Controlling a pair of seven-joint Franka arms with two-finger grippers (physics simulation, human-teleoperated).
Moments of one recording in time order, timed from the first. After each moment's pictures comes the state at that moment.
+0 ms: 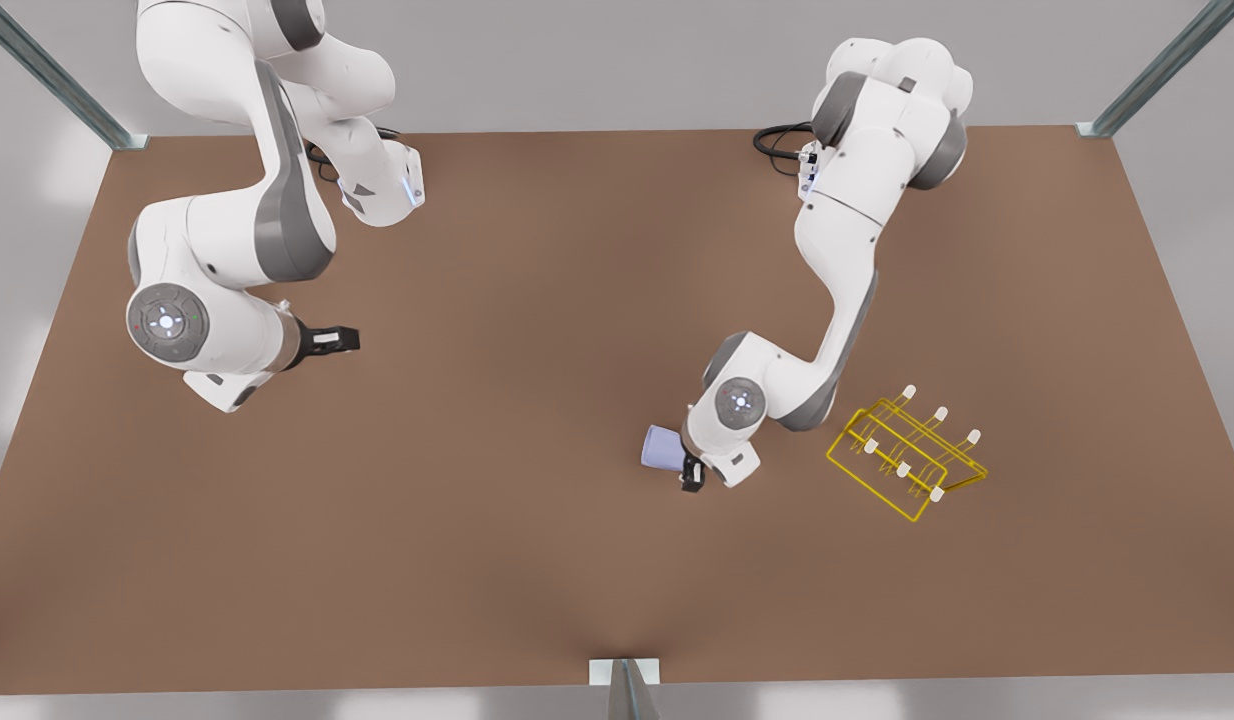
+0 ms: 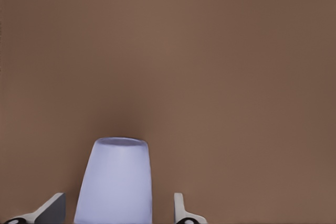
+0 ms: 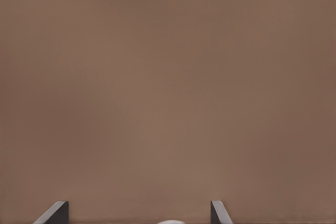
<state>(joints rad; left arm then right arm) -0.42 0.81 -0.15 -1.39 0.00 2.23 -1.97 0.22 0.27 -0.04 -1.39 0.01 1.32 0.07</state>
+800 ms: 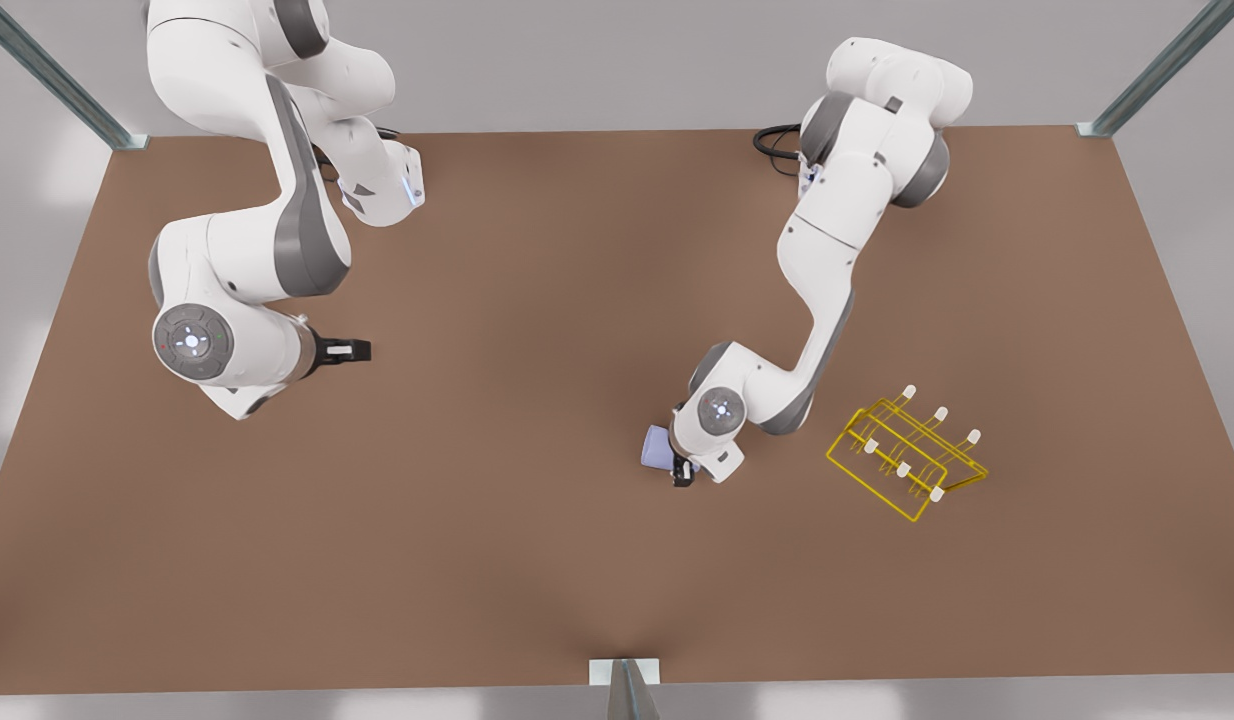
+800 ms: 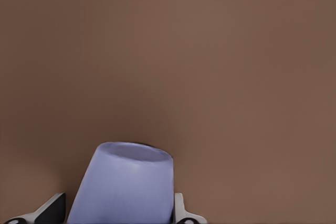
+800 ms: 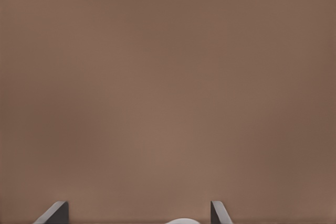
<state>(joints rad) -0.44 0.91 -0.16 -1.39 -0.01 2.29 -2.06 0.24 0.30 -0.04 -1.39 0.01 1.32 0.16</state>
